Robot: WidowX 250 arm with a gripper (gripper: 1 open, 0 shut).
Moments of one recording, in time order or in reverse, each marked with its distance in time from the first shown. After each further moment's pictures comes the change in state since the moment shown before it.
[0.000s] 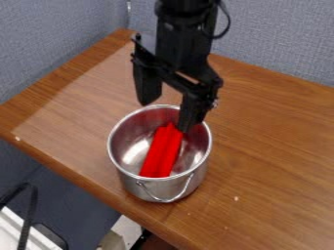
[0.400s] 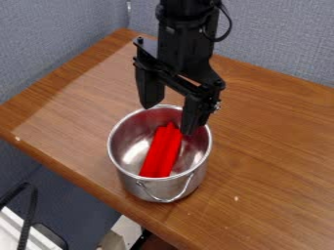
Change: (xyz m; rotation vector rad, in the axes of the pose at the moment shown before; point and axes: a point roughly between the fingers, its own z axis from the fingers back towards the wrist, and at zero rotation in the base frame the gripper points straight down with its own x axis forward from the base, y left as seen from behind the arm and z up) arm -0.001 -0.004 0.000 -0.021 0.005 0.018
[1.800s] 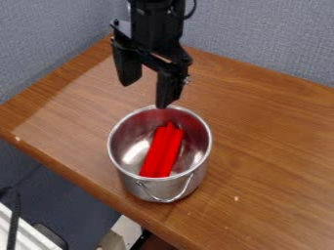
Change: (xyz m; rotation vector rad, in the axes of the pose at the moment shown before) arm 0.015 0.043 -0.001 0.039 -0.051 0.046
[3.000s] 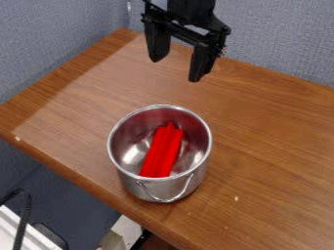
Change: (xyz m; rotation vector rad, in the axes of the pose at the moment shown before) arm 0.036 -0.008 0.017 0.004 0.021 0.019
